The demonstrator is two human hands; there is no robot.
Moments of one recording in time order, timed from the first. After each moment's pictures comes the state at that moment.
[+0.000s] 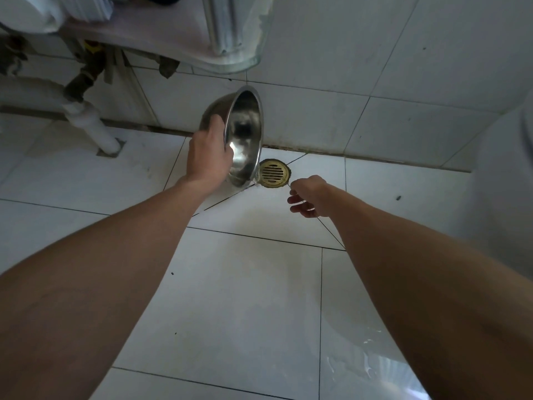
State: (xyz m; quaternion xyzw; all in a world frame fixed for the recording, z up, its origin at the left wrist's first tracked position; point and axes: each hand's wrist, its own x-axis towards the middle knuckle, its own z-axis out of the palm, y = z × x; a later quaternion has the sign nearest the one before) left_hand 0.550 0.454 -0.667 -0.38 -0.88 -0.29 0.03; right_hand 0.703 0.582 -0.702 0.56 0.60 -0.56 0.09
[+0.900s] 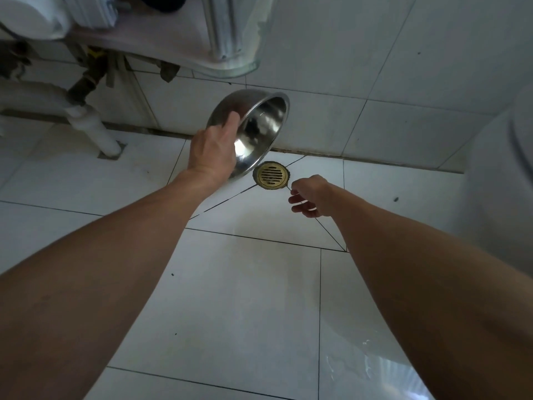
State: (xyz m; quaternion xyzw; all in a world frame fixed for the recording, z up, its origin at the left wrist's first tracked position) left_hand 0.554 0.459 -0.652 -0.49 -0.85 -0.18 0.12; right_hand 0.708 0.584 -0.695 0.55 0.61 -0.56 0.08
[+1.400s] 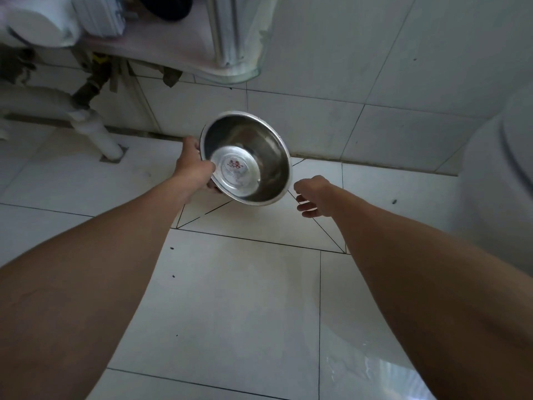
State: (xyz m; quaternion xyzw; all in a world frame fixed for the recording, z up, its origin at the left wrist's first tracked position) left_hand 0.521 0.431 -0.680 -0.14 -0.82 -0.48 -0.27; right_hand 0.710 0.586 -0.693 0.56 0.61 -0.56 0.06
